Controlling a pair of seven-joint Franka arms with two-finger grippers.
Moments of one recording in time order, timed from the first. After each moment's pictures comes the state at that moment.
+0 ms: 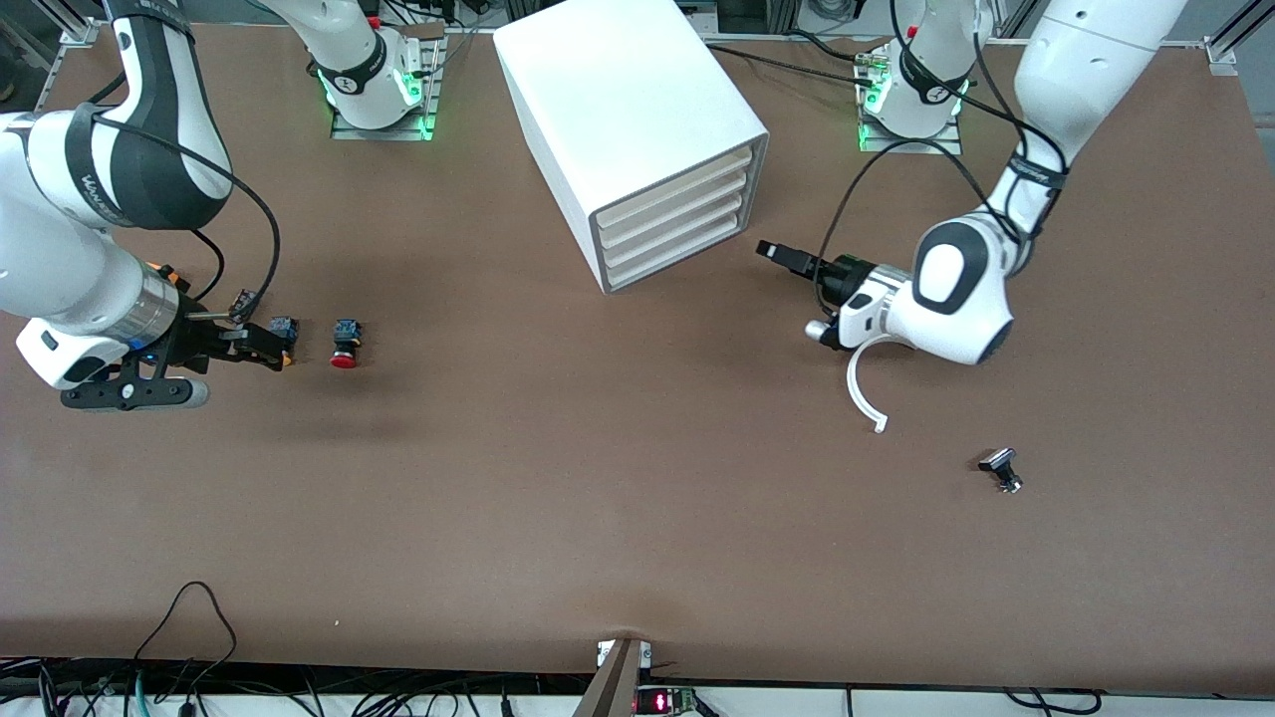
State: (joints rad) left arm 0.03 0.48 -0.32 -2.09 -0.89 1.82 0.42; right arm 0.16 0.28 -0.10 -1.65 0.01 1.93 0.01
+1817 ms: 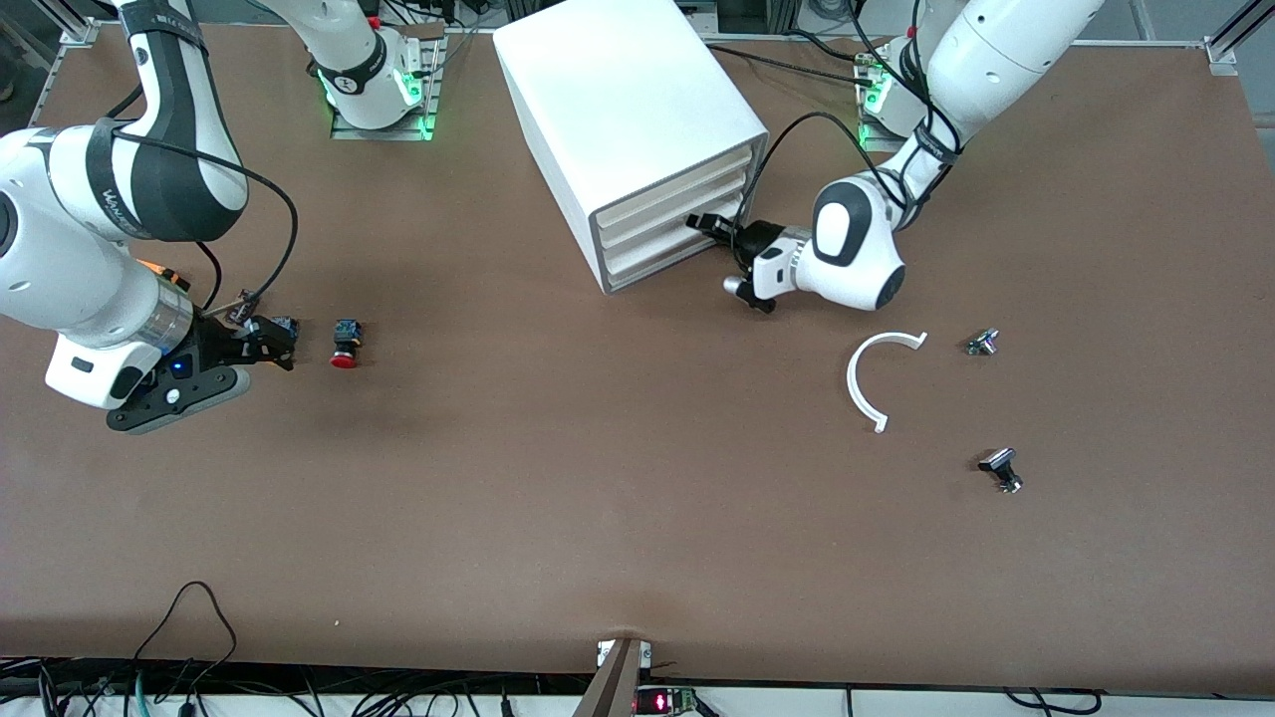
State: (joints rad) left arm -0.03 0.53 -0.46 -2.19 -1.09 2.12 0.60; right arm 0.18 0.30 -0.10 -1.62 0.01 1.96 -0.41
